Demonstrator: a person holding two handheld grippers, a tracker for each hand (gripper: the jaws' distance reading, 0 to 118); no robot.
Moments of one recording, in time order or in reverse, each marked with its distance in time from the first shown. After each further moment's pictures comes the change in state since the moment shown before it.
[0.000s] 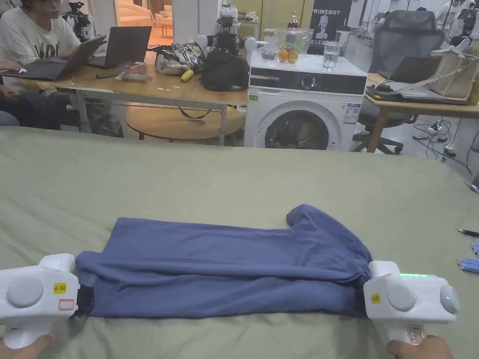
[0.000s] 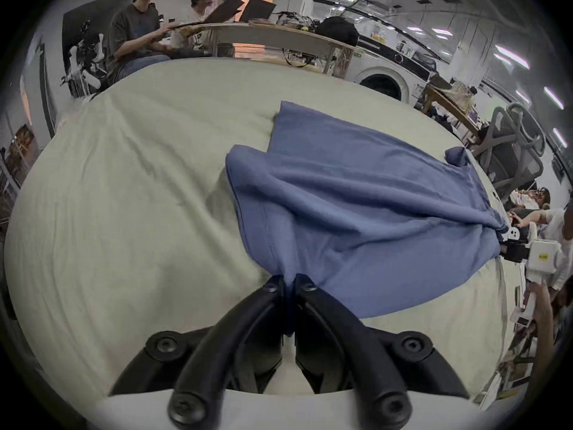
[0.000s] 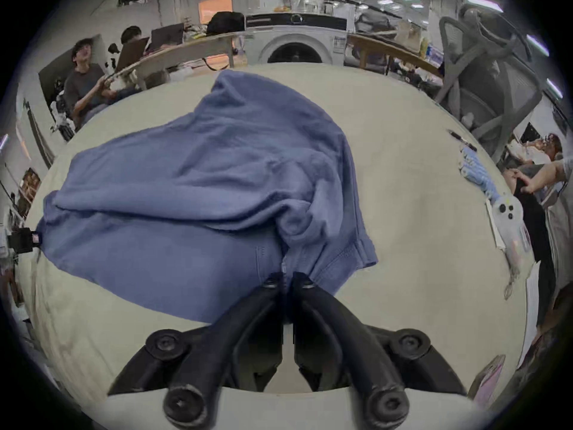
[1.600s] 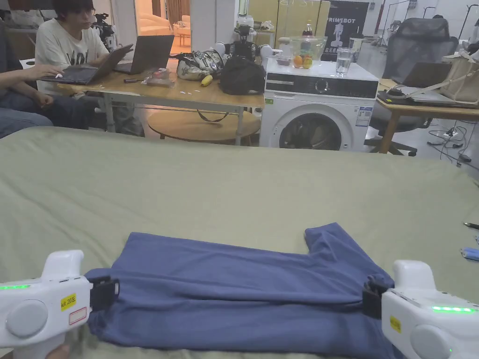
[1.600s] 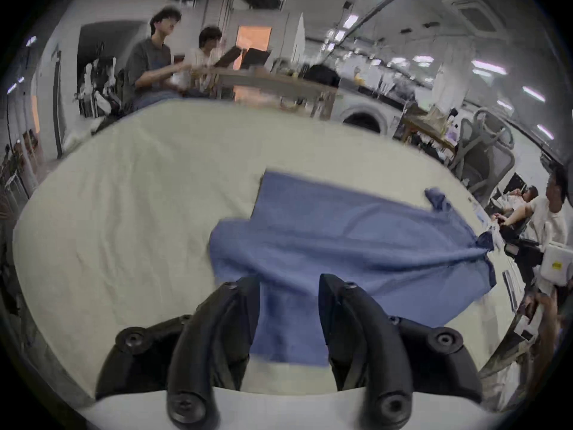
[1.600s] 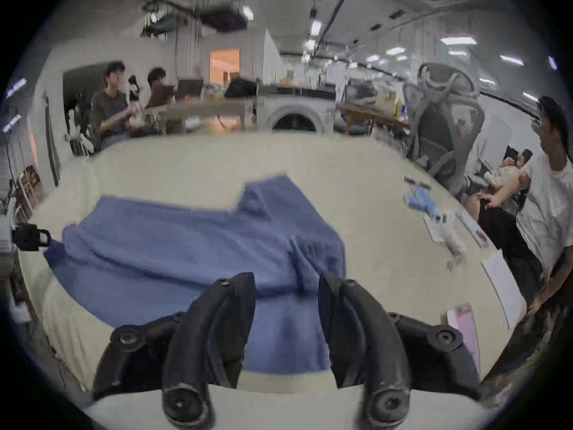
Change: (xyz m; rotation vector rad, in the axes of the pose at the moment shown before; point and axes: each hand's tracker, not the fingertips) left arm 0.013 -0.088 0.103 0.313 -0.034 -0.049; right arm -0.052 -0.096 0.155 0.395 -0.017 0.019
